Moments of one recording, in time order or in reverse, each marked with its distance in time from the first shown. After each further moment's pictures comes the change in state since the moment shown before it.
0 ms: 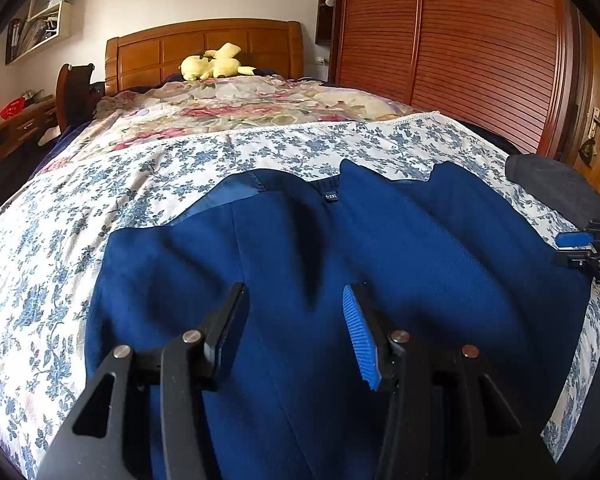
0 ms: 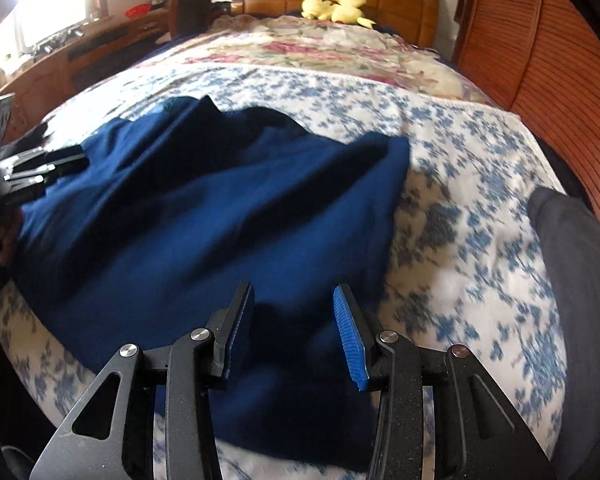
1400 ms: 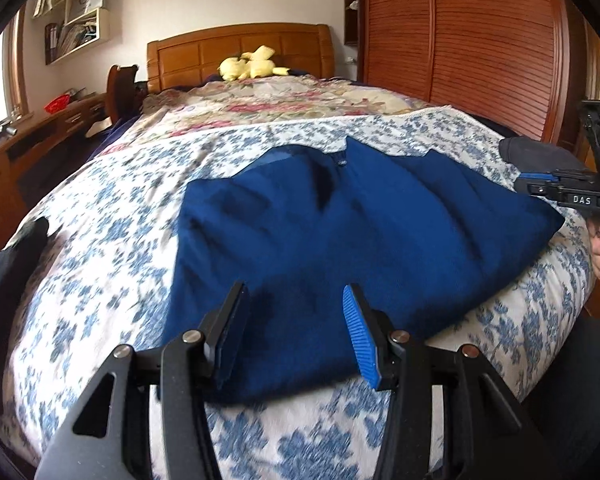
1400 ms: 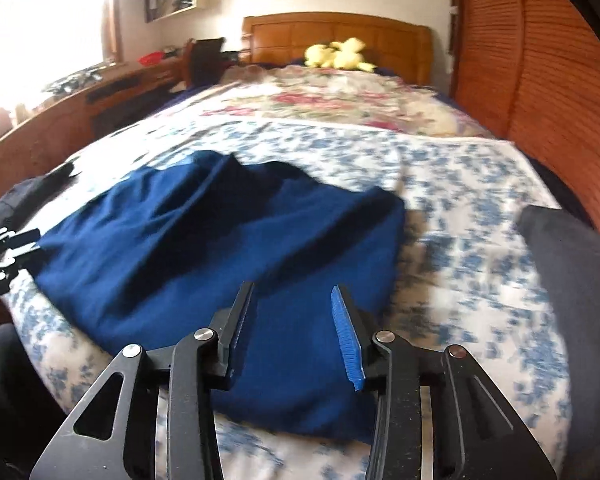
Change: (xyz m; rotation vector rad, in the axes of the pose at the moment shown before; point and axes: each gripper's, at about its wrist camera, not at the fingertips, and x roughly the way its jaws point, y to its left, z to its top) left arm -0.123 -0.025 -0.074 -0.026 0.013 0.160; right arm -0.043 0.014 -0.005 0.022 -0.192 0.101
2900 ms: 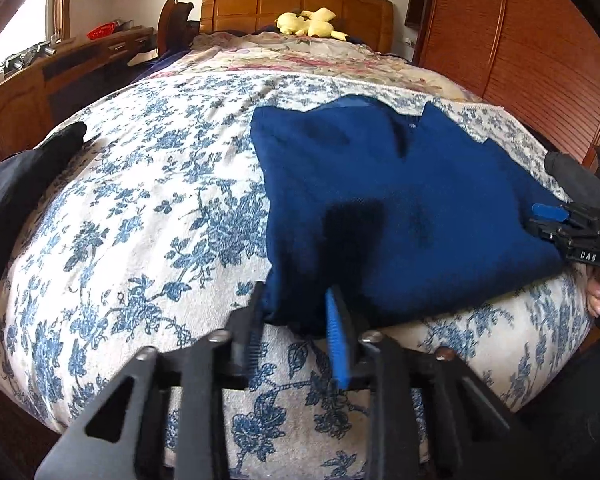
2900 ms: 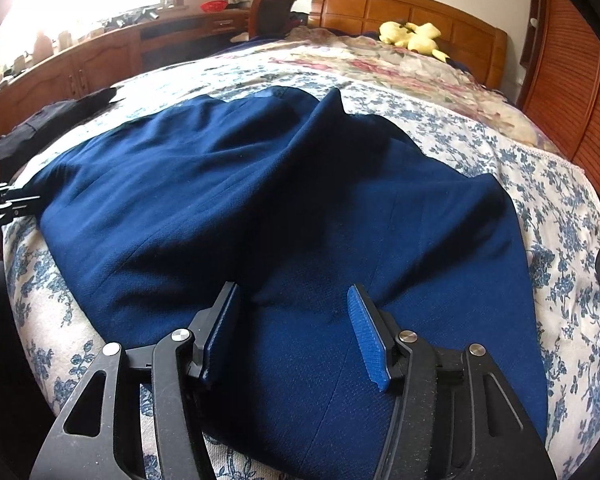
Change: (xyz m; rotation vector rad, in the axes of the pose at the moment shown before) left arm 0.016 0.059 -0.043 -0.202 0.122 0.045; right arm 0.077 0.068 -0.020 -0.190 0.110 0.093
